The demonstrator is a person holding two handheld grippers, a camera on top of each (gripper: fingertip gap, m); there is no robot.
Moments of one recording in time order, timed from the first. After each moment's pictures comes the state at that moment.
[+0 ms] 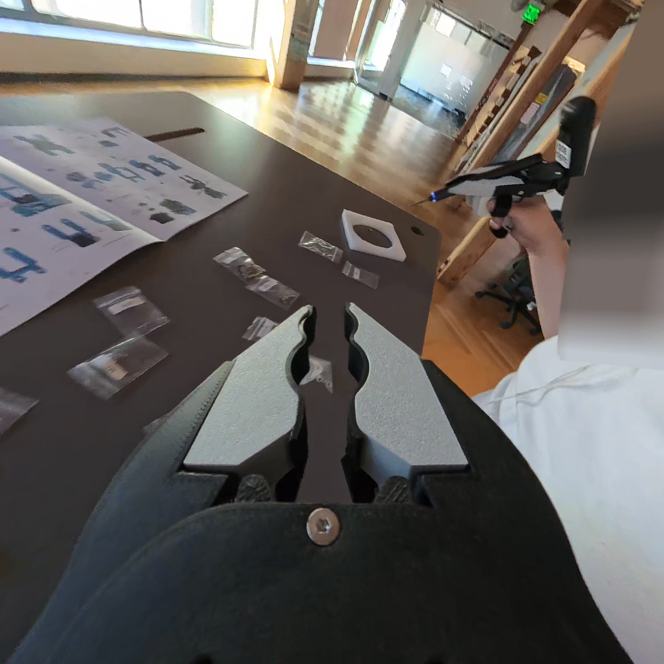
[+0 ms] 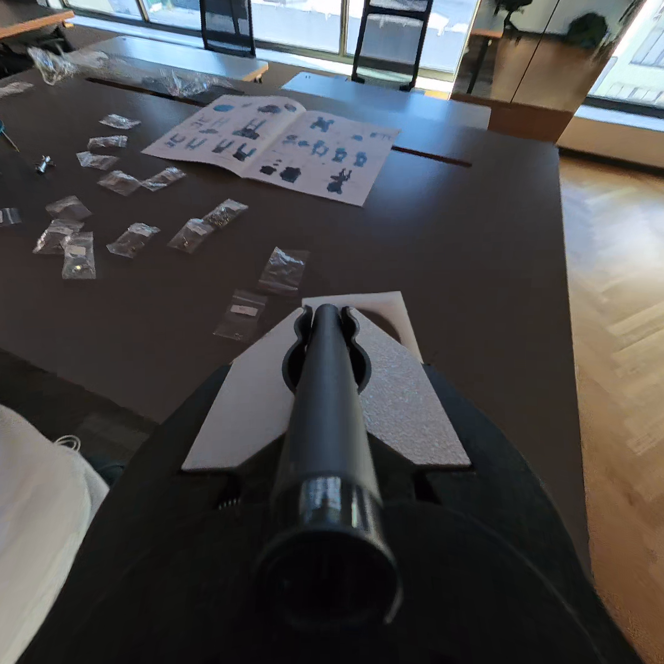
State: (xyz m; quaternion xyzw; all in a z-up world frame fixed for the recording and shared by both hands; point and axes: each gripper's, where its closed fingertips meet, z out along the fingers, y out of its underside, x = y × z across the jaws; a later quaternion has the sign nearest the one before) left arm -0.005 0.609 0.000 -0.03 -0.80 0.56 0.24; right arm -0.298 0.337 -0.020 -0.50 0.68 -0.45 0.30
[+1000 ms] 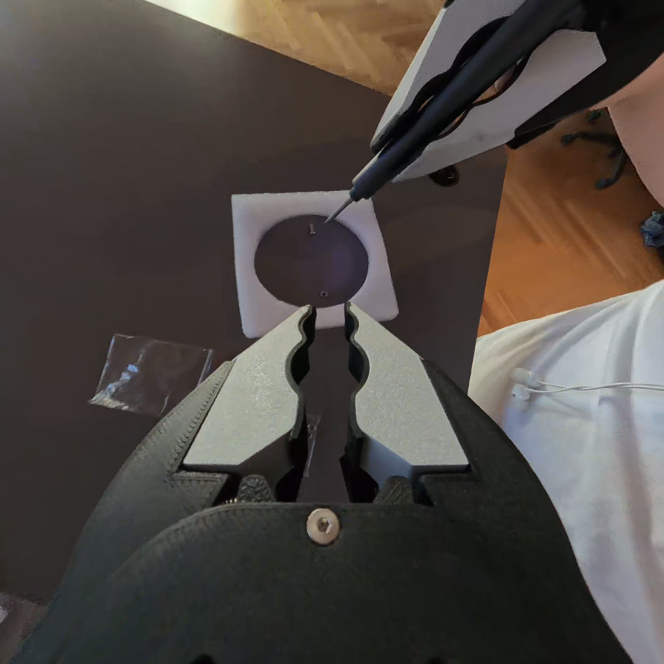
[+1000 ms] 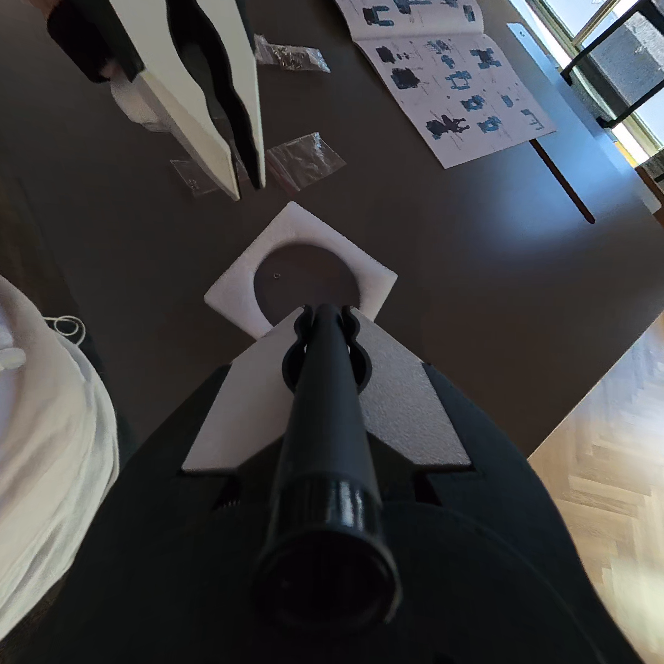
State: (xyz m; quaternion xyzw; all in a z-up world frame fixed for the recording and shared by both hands) left arm -0.249 0.346 -0.102 -0.15 -0.89 0.40 0.14; right arm -0.298 0.279 -0.086 -0.76 0.47 -0.35 0.27
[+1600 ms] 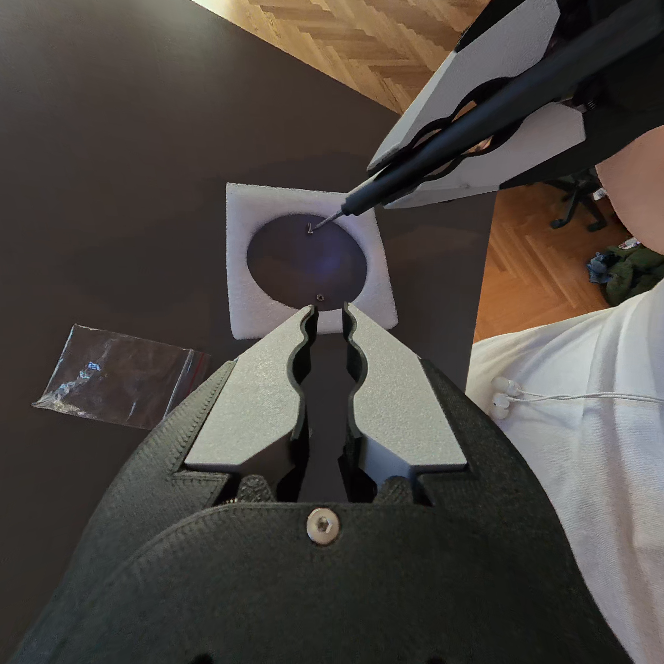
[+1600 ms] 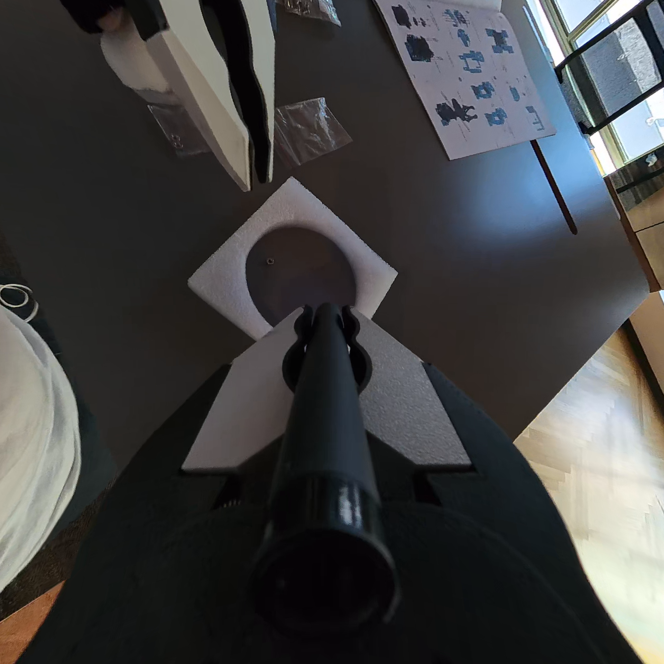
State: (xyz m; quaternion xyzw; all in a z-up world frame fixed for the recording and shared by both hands) left arm -0.248 0.340 -0.114 -0.11 -0.89 0.41 0.19; right arm -0.291 0.280 -0.100 -0.79 0.44 -0.37 0.20
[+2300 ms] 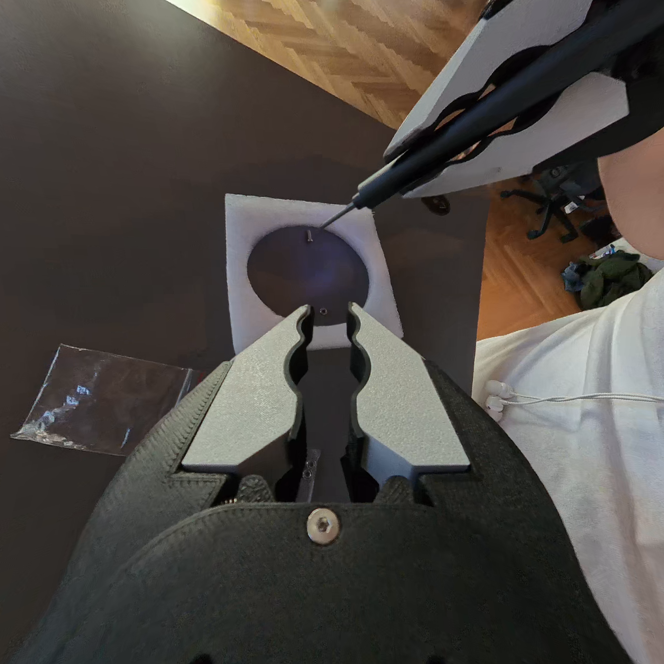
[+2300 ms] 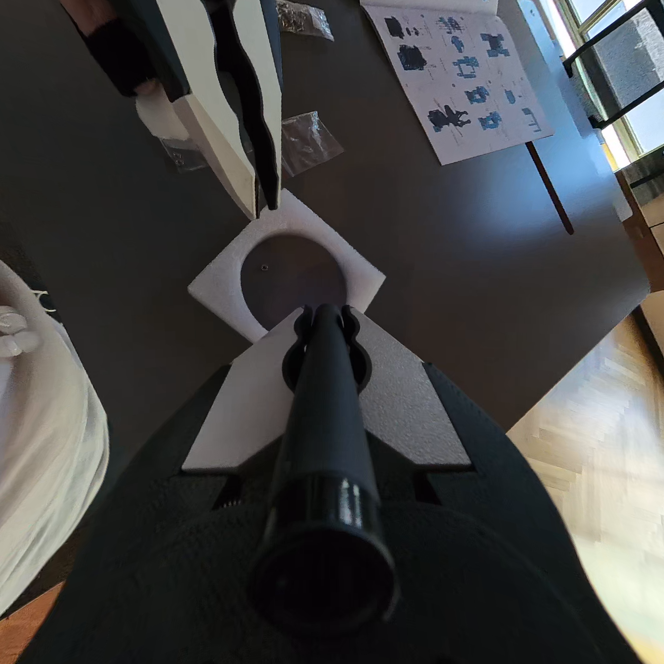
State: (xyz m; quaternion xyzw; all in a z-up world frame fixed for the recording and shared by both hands) left arm -0.249 0.327 -0.116 -0.11 -0.87 0.42 0.22; right arm -0.291 0.276 -0.083 -0.79 0.45 -0.36 0.21
